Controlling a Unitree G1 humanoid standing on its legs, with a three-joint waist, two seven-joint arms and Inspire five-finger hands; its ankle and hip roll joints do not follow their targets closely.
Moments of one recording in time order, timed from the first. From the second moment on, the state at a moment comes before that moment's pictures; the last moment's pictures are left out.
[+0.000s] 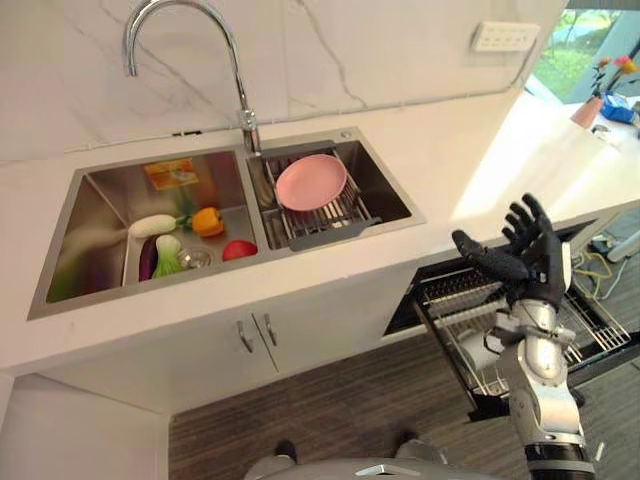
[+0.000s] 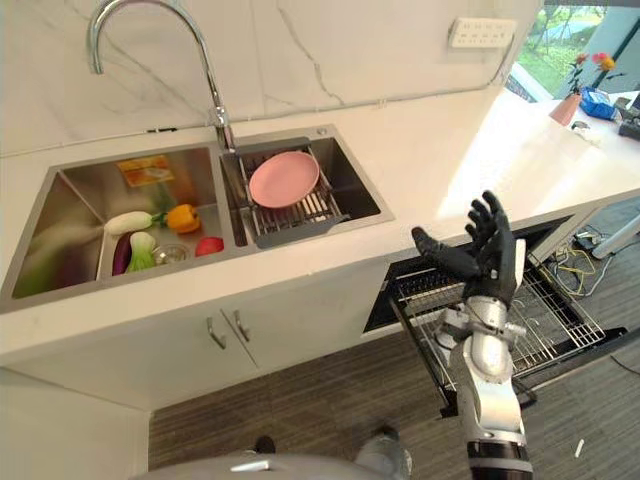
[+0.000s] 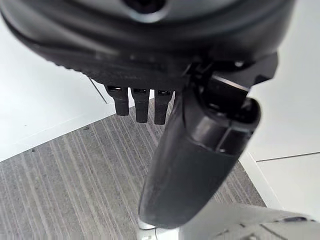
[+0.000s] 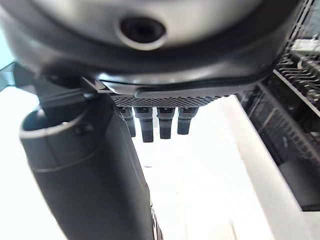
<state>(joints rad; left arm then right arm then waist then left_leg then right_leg) 0.17 0.23 -0.06 1.25 0.10 0.01 0.17 0.05 -0.28 -0.13 -0.08 0.31 -0.16 -0.27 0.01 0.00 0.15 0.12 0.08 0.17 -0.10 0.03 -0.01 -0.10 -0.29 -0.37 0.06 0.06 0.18</state>
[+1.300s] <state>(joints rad) 0.19 0.28 -0.20 1.16 0.36 -0.01 0.17 -0.45 -0.82 0.39 0.29 -0.24 -0.14 -0.18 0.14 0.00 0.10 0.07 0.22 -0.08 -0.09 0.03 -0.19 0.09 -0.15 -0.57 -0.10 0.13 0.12</state>
